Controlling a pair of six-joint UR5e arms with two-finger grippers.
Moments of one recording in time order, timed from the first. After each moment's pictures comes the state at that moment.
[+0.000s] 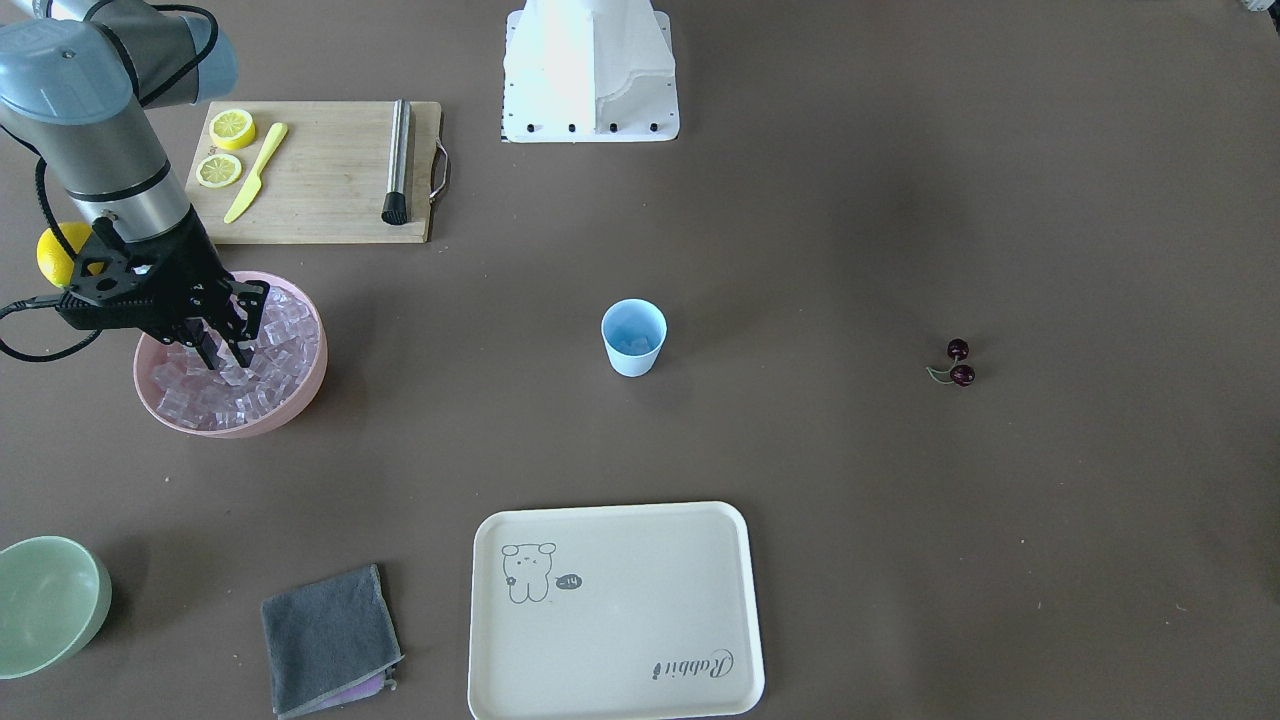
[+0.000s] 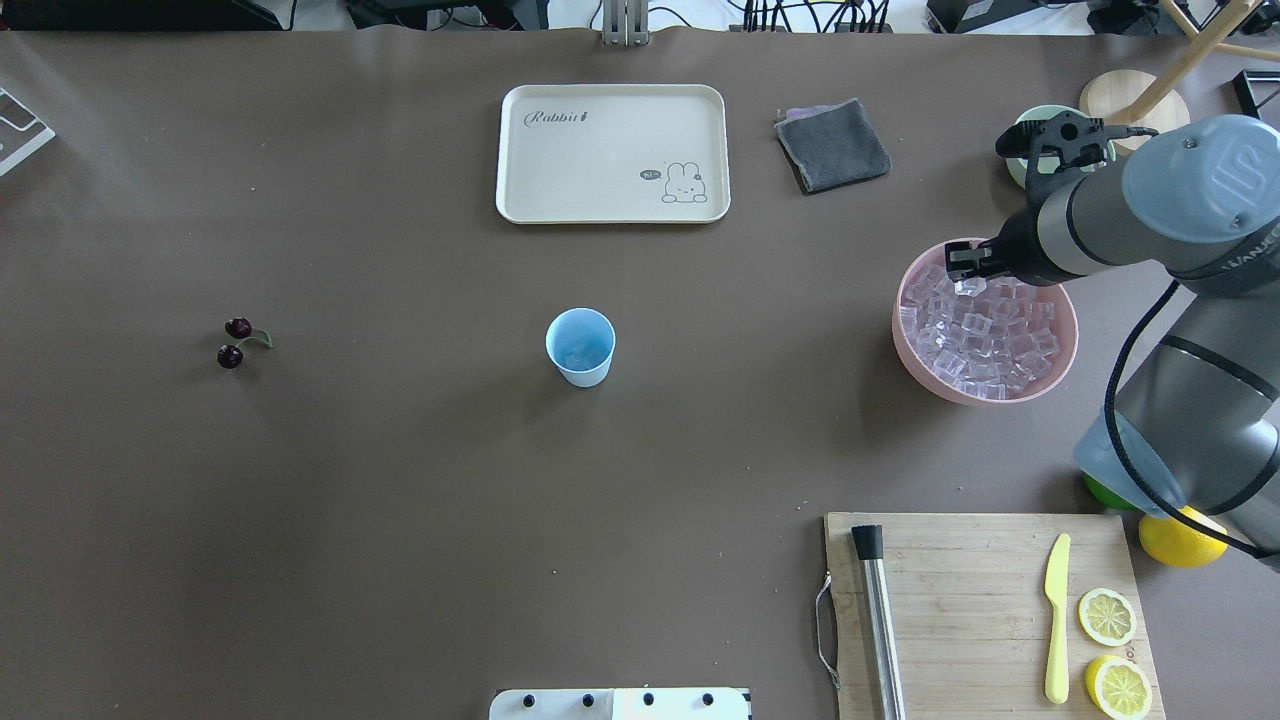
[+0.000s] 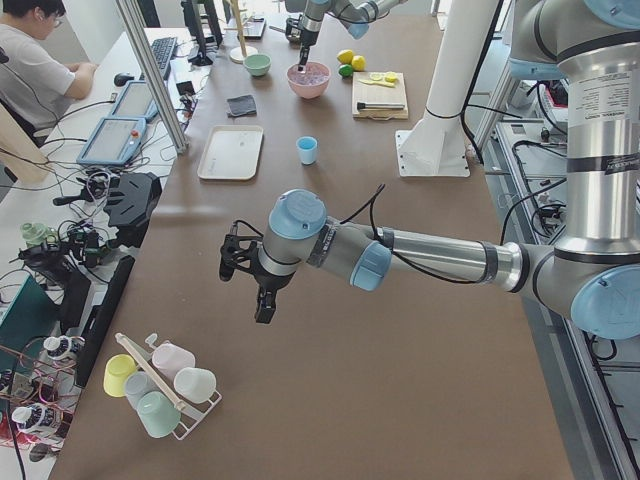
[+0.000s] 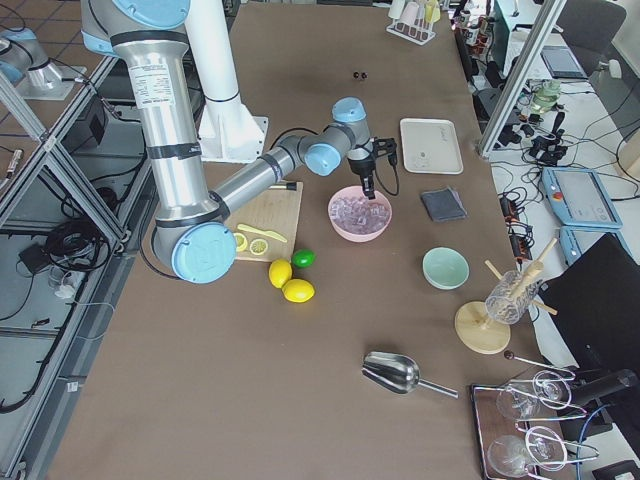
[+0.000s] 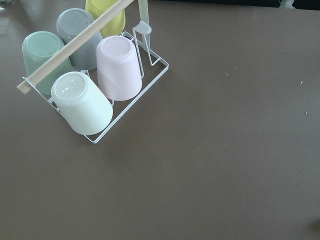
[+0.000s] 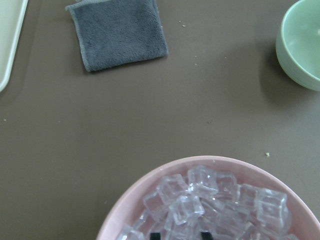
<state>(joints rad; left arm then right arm) -1.61 -1.48 -1.80 -1.89 -2.34 -0.33 0.83 -1.35 1.92 -1.34 1.88 0.95</state>
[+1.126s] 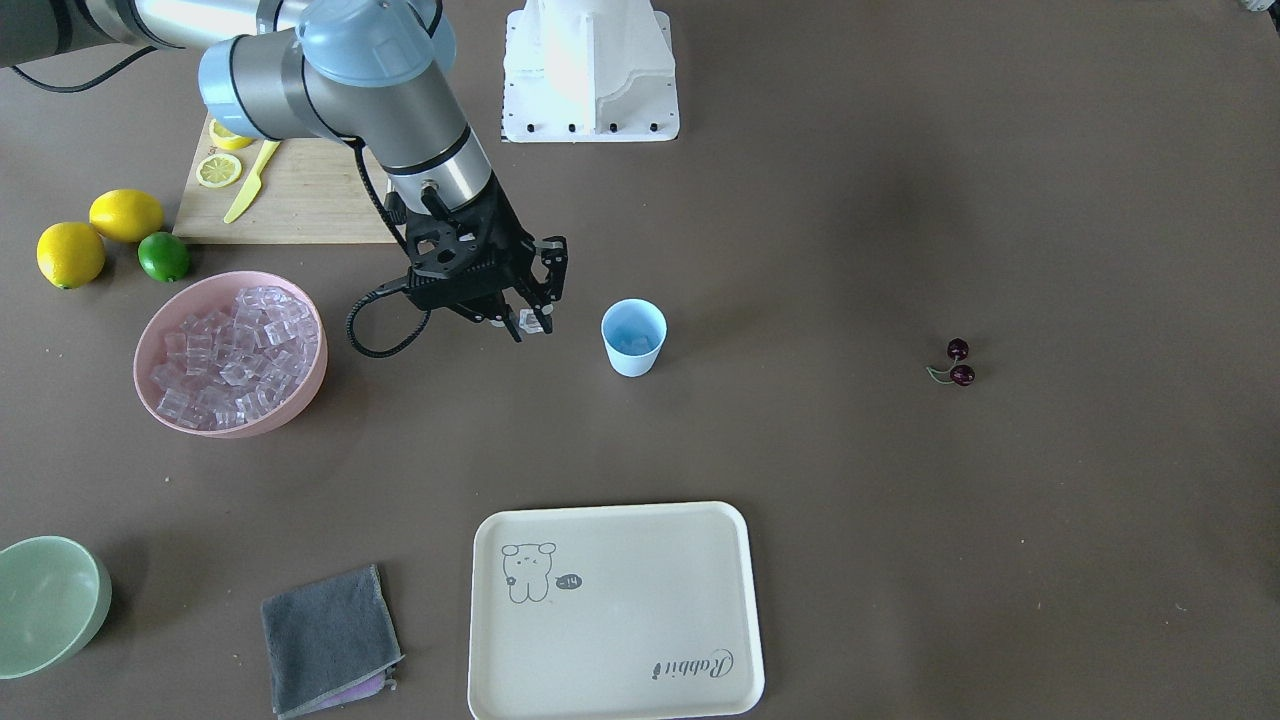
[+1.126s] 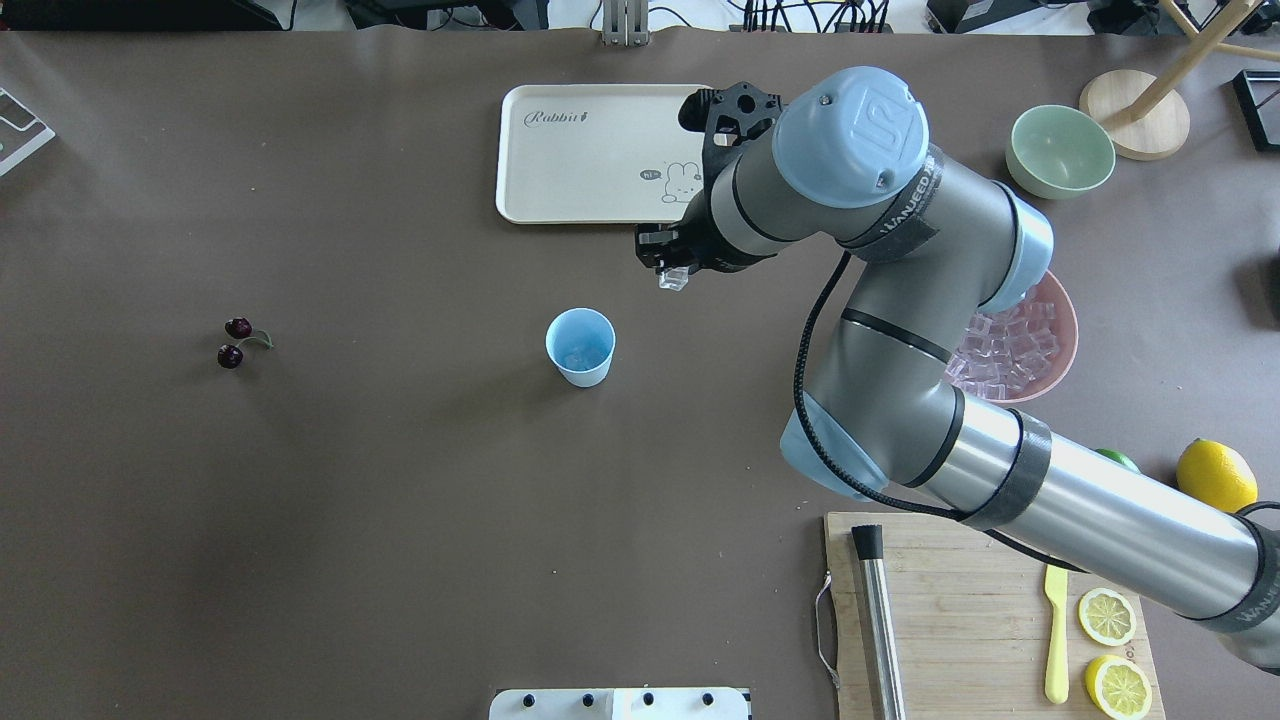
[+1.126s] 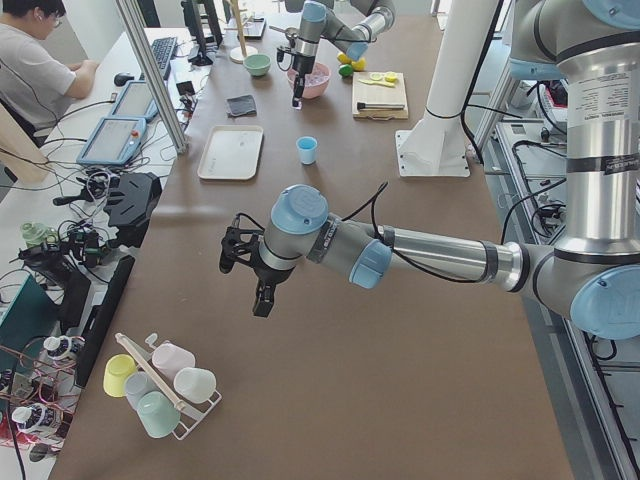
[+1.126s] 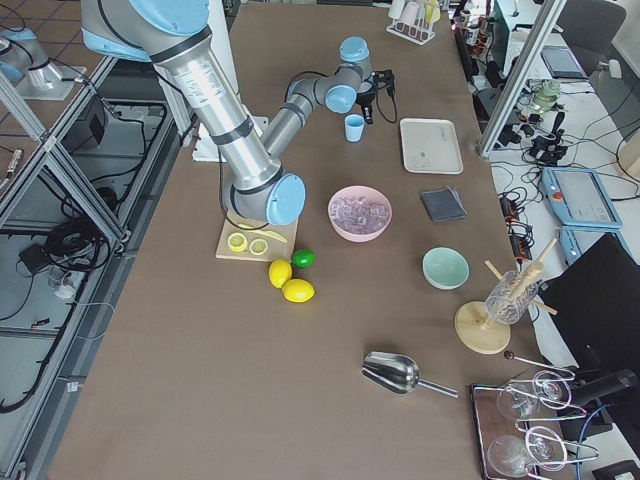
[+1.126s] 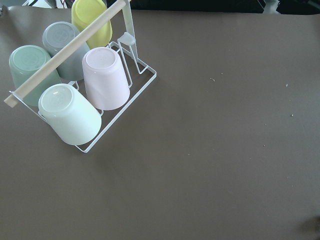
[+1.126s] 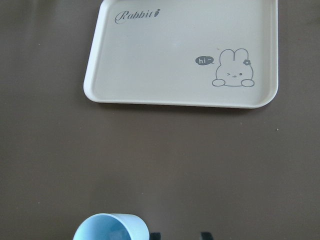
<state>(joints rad) -1.61 -1.47 -1.81 -1.92 -2.35 -0.33 0.63 -0.87 1.70 -1.34 1.87 1.13</state>
